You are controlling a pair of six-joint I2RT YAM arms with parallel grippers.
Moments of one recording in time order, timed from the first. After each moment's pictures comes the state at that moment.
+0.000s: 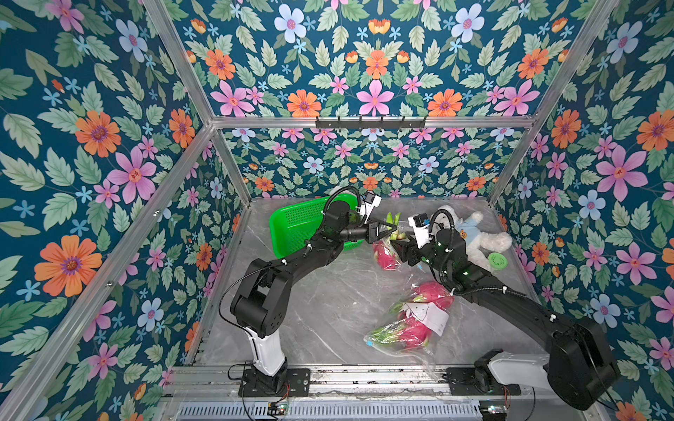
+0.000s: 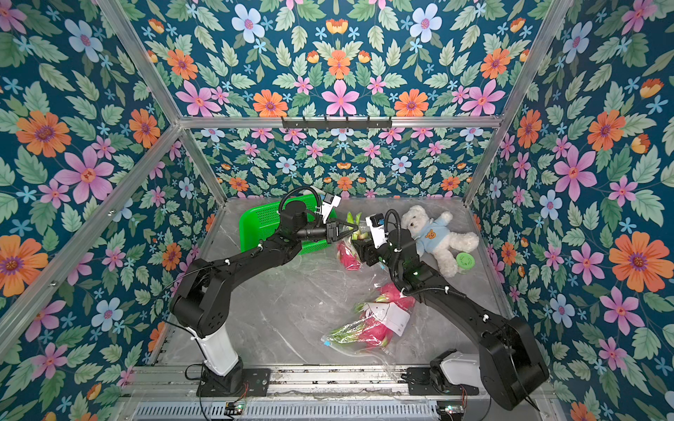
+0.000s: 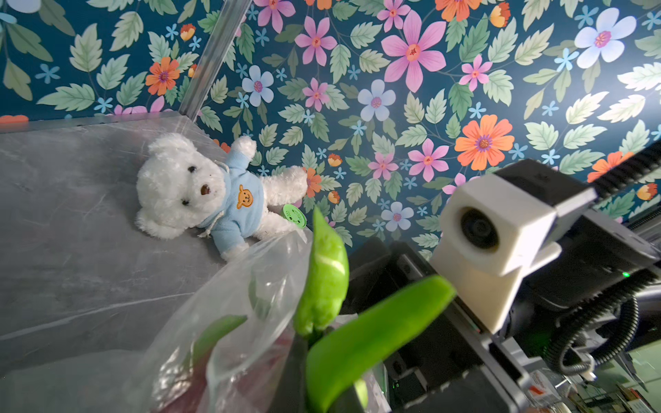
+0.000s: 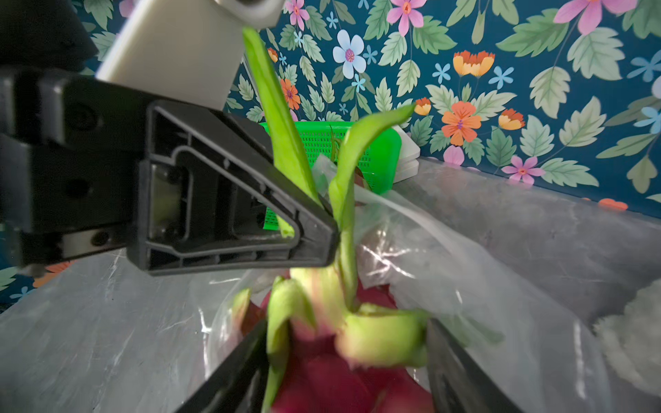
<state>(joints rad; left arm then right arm) -0.57 1.80 1.24 0.48 0.88 -0.59 0.50 1.31 0.82 0.19 -0.21 0.14</state>
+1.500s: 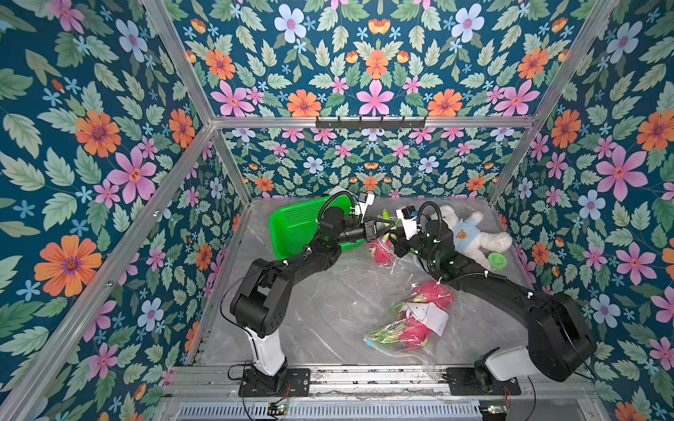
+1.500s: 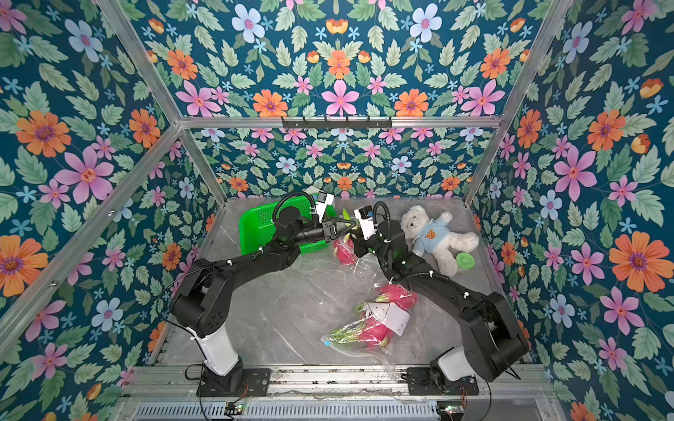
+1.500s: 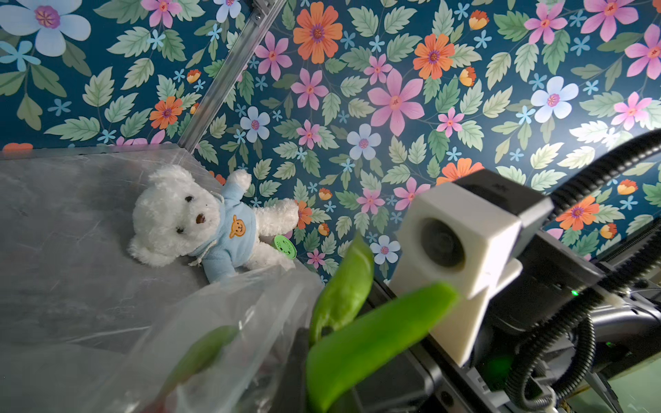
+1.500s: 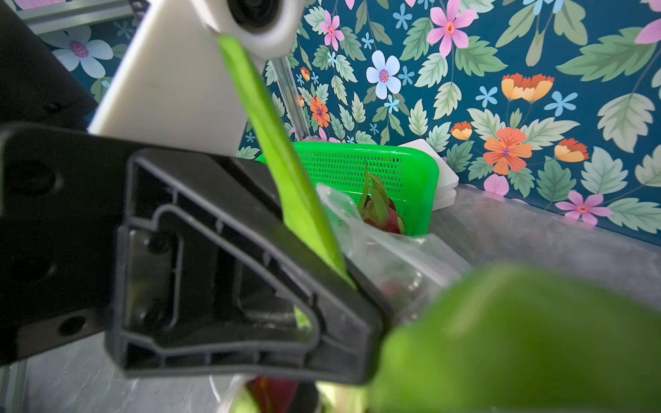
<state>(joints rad) -0.56 1.80 1.15 0.74 0.84 -0.77 0.50 1.45 0.92 0.30 -0.26 0.11</state>
